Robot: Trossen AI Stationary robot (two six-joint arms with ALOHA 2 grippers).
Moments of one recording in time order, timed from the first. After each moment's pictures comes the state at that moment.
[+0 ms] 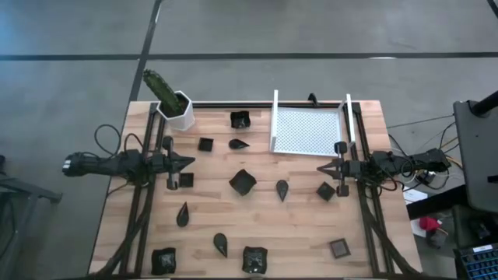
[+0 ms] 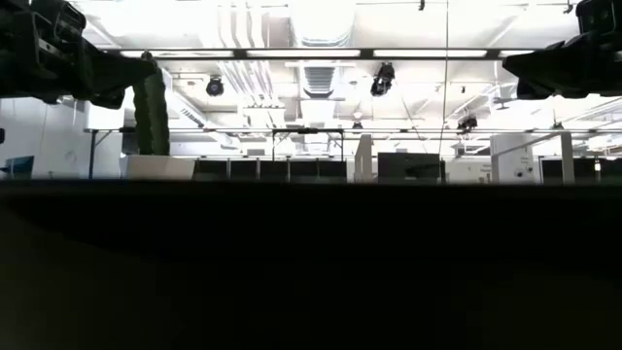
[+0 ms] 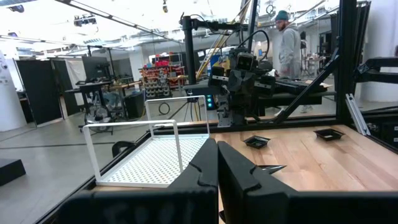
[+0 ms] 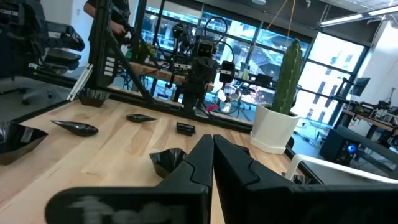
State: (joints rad) left arm -0.12 0.00 0.01 0.12 -0.25 0.15; right arm 0.19 0.01 0.01 0.08 0.17 -0.24
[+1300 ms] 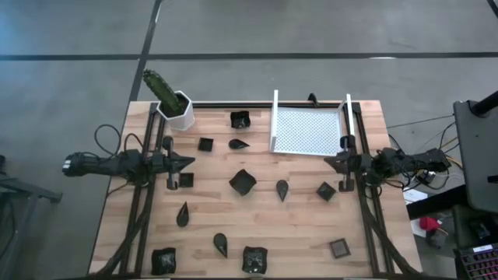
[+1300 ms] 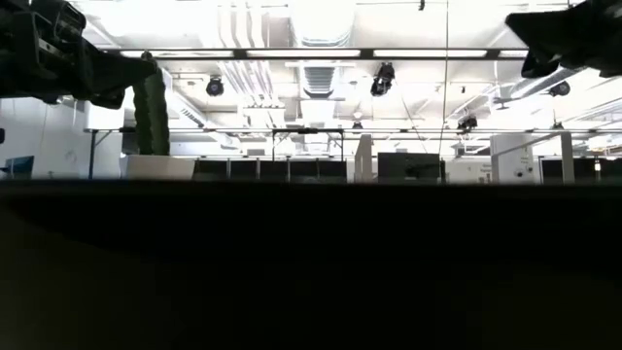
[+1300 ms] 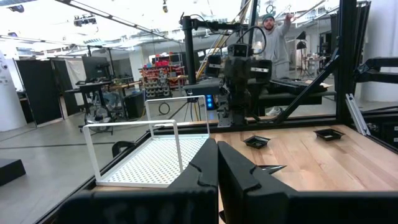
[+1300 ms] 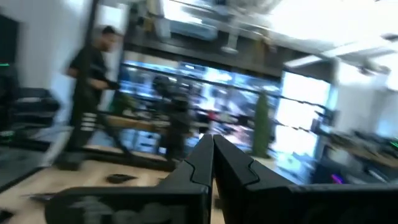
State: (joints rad) left arm -0.12 0.00 0.01 0.12 -0.25 0.15; right arm 0.19 0.01 0.01 0.31 0.26 -0.23
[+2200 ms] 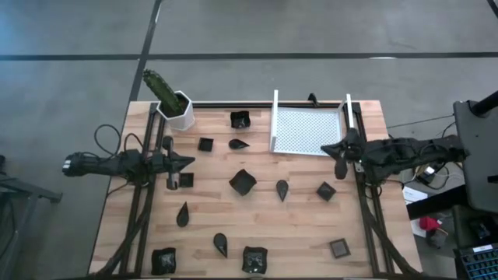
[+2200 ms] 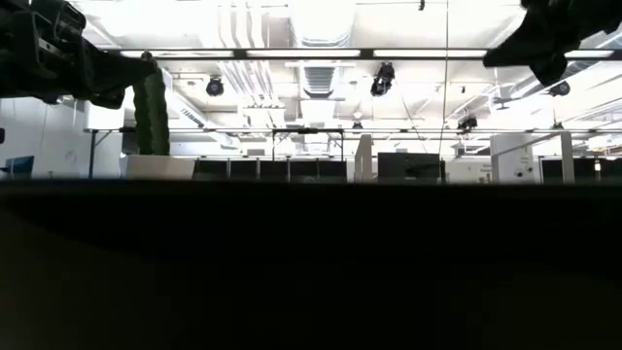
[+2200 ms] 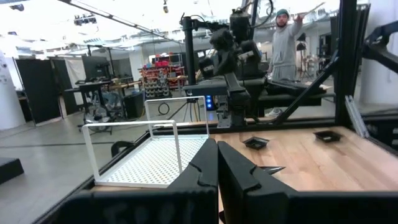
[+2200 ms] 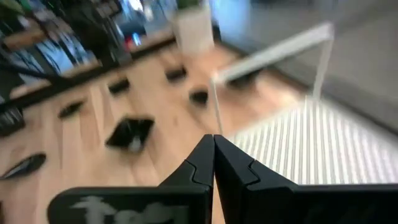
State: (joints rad) left arm -0.12 0.00 0.01 0.12 -0.25 0.13; right arm 0.19 0.50 0.61 -0.61 0.51 0.55
